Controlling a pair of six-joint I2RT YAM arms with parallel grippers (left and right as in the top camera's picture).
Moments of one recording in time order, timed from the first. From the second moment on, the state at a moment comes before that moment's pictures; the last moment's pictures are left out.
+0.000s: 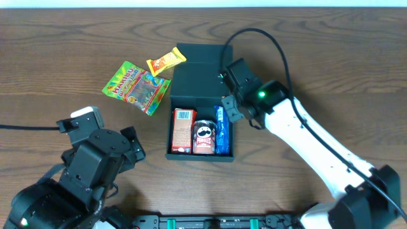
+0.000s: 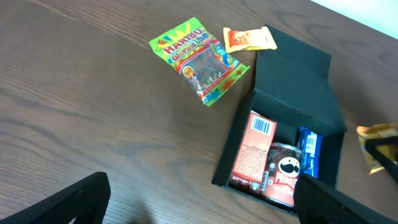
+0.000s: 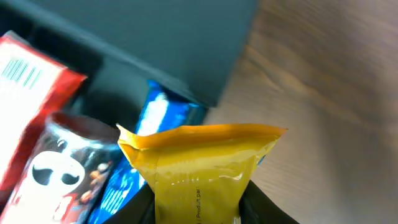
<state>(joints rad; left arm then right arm) -0.63 0.86 1.35 -1.42 -0.44 -0.85 0.59 1.63 1.34 -0.91 0.16 0.11</state>
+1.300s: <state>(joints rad) -0.63 0.86 1.35 -1.42 -0.44 -0.85 0.56 1.85 1.39 -0.82 -0.17 -0.50</state>
